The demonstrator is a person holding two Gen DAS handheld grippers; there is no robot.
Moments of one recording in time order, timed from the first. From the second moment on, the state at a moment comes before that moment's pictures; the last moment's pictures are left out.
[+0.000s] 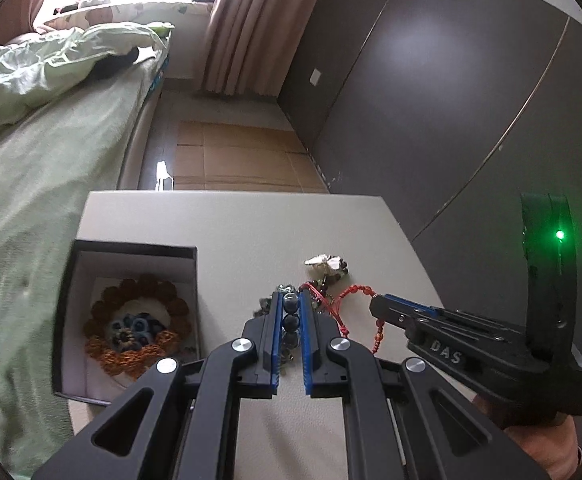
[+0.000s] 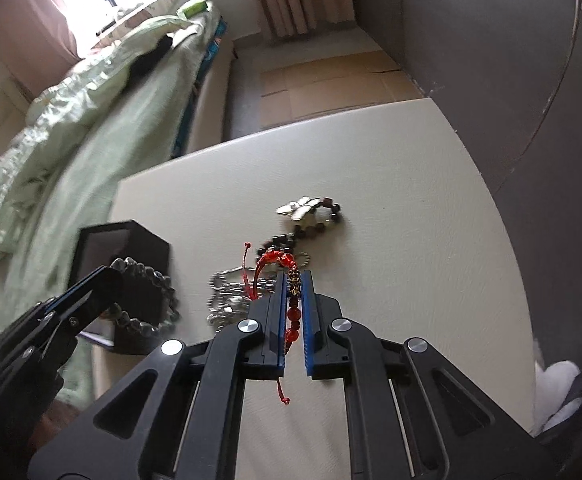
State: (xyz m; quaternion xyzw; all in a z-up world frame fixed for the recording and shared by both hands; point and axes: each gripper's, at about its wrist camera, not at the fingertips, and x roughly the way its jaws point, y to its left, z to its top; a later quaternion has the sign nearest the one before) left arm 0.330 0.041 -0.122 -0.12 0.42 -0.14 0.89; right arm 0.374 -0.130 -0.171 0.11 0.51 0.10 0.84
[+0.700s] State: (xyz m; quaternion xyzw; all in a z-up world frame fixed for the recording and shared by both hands) left arm 0.299 0.111 -0.089 -0.18 0.39 -0.11 0.90; right arm 0.352 -0.117 -0.130 0.18 0.47 0.19 0.84
